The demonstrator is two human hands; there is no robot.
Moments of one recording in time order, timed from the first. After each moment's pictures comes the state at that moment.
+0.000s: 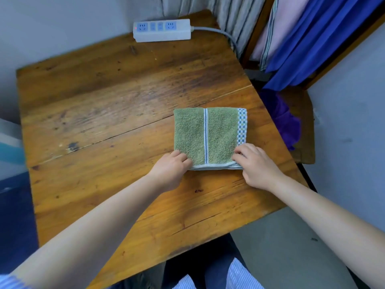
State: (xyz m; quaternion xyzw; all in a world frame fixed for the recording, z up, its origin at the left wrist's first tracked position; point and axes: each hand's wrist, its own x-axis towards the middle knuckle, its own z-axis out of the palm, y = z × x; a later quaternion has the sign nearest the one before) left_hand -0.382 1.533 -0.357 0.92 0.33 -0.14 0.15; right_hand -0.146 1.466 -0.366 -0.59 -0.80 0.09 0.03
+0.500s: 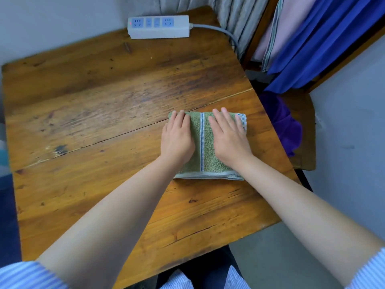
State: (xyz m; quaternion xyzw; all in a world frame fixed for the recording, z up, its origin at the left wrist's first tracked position) left_hand -0.322 1.583 -0.354 0.78 0.59 0.00 0.21; right_hand -0.187 1.546 -0.354 -0.67 -0.72 0.14 0.03
